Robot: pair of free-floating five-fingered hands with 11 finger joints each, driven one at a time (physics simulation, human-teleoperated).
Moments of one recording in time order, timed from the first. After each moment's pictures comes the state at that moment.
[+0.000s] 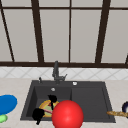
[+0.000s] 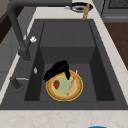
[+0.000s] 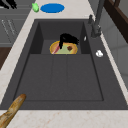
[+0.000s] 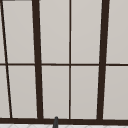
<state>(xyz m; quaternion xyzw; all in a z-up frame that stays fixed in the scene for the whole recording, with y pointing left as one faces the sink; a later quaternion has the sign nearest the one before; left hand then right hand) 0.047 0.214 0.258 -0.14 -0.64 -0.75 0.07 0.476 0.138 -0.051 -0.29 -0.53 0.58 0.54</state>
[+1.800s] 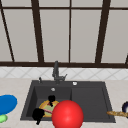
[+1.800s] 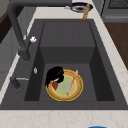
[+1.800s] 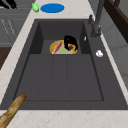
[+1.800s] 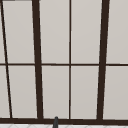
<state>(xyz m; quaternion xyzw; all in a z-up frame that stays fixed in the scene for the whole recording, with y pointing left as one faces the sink) 0.047 0.214 0.258 -0.14 -0.64 -0.75 0.07 0.508 0.167 -0.077 -0.36 -0.43 0.63 0.54</state>
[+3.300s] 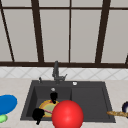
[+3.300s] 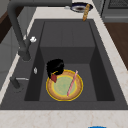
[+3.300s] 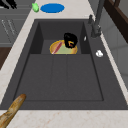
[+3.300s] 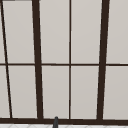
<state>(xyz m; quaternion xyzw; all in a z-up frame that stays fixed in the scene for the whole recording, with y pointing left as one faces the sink) 0.047 0.214 0.258 -0.14 -0.64 -0.75 0.07 0.503 0.145 -0.040 -0.43 -0.43 0.61 0.51</state>
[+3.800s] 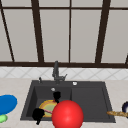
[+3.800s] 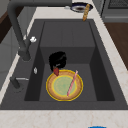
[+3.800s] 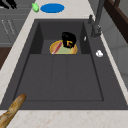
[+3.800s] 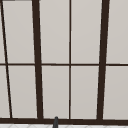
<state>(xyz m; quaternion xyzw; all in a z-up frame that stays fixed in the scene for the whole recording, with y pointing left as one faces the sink) 0.047 0.214 0.258 -0.14 -0.64 -0.75 0.07 0.488 0.110 -0.012 -0.43 -0.43 0.61 0.51</state>
